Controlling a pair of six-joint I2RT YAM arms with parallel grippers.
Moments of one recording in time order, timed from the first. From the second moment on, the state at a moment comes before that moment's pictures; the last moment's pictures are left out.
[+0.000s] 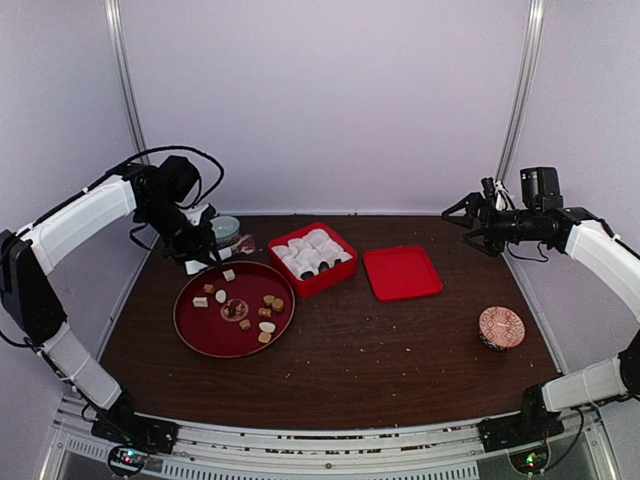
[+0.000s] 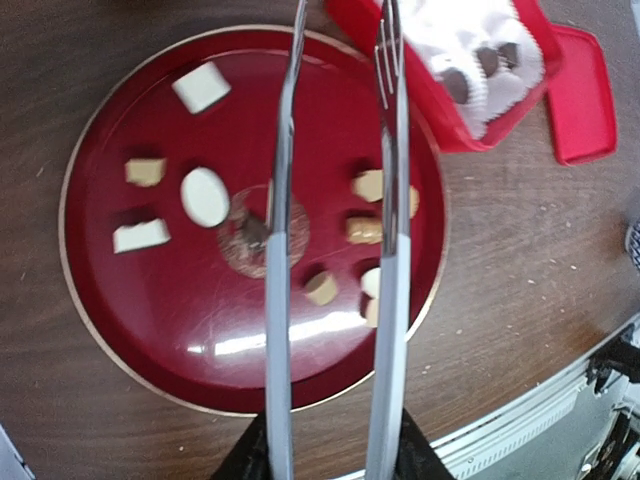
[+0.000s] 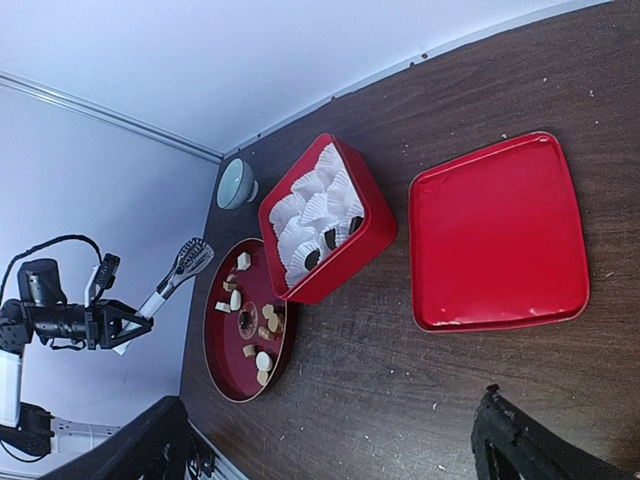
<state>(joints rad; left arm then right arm) -0.40 1.60 1.54 -1.16 0.25 -0.34 0.11 1.23 1.09 -0.47 -0.63 0.57</state>
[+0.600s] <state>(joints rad) -0.35 1.50 1.29 -1.22 0.15 -0.37 0.11 1.22 1.07 -0.44 -0.63 0.57</state>
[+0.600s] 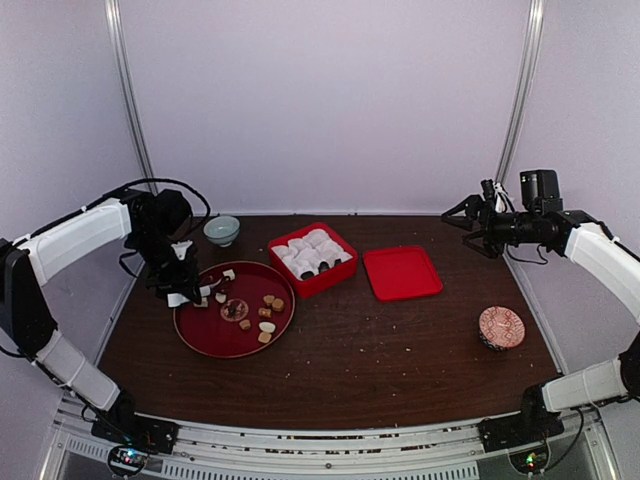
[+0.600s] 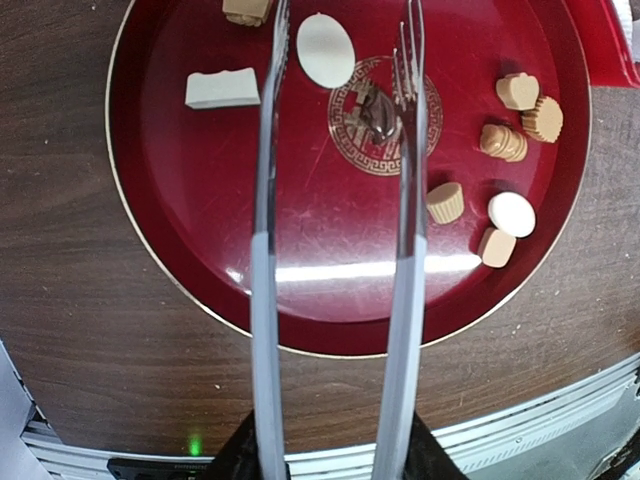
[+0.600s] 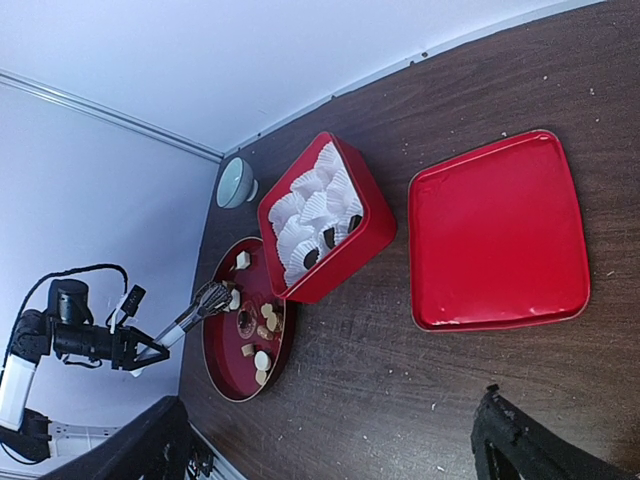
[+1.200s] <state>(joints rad) -0.35 1.60 1.29 -1.20 0.13 -0.34 0.11 1.19 1.07 -0.45 -0.63 0.57</state>
